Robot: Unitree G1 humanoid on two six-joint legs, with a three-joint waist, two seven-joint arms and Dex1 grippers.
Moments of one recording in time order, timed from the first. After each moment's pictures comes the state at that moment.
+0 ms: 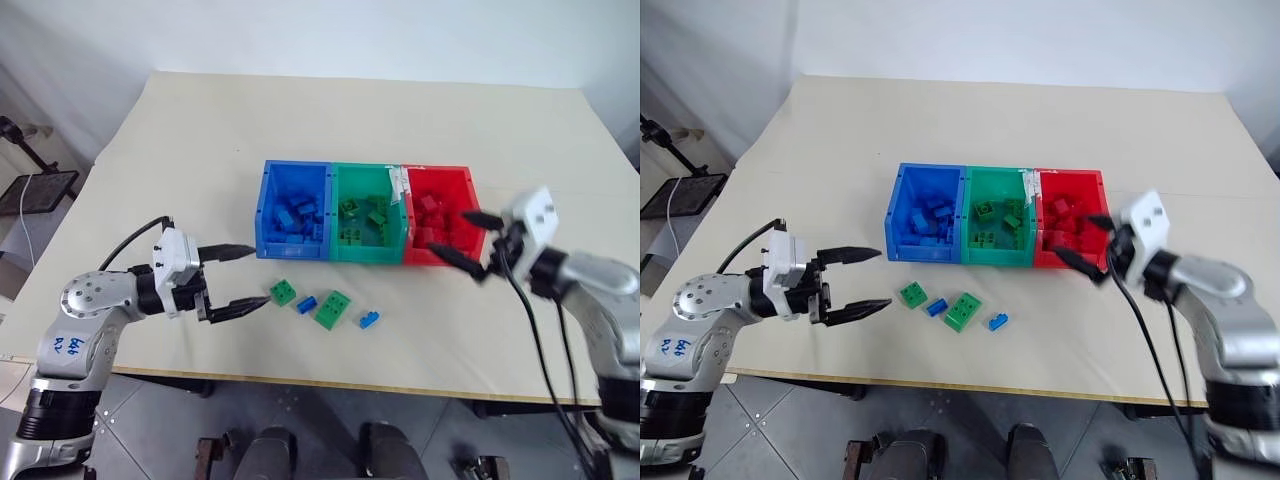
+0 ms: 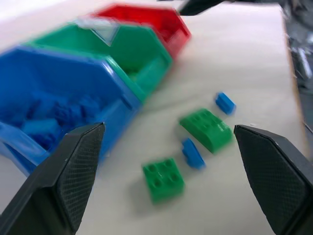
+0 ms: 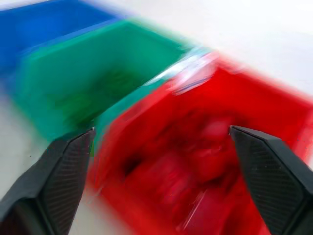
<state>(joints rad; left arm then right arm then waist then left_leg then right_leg) -0.25 0.74 0.13 -0.16 -0.50 0.25 -1.10 -0.23 -0.76 -0.24 -0.24 0.44 0.49 0.88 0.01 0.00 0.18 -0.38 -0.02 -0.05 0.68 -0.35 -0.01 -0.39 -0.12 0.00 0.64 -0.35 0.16</state>
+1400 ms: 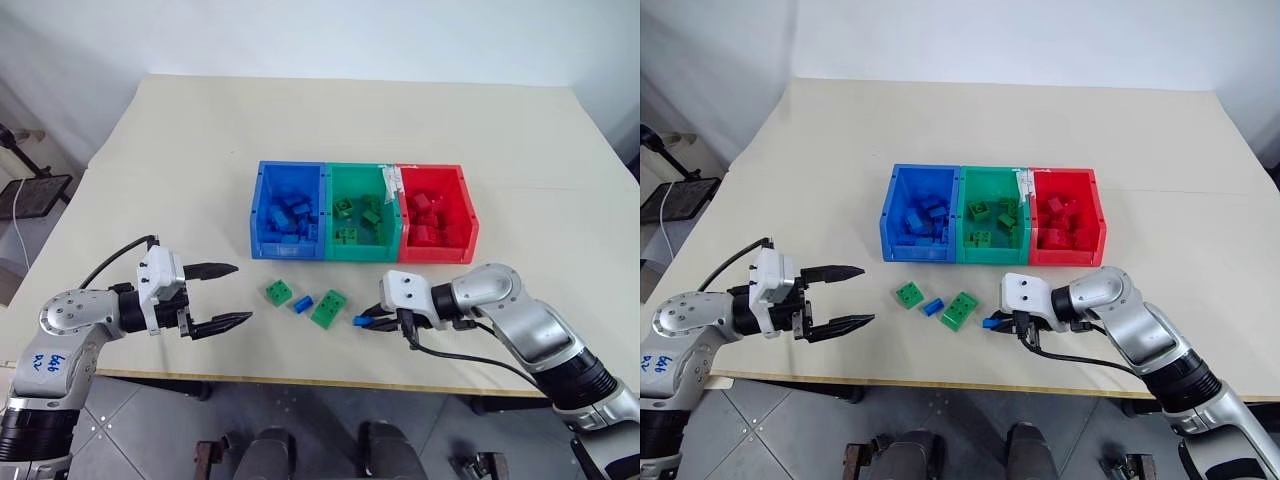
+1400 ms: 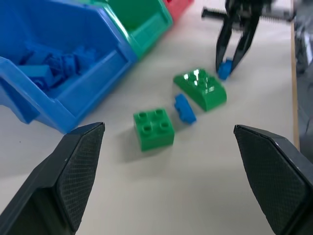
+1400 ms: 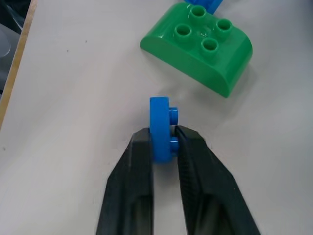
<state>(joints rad) -0.14 0.78 0.19 -0.17 -0.51 0.29 -1.09 -0.50 -0.72 0.36 -0.18 0.14 0.44 1.17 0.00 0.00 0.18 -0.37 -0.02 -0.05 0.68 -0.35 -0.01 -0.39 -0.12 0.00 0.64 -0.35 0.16</state>
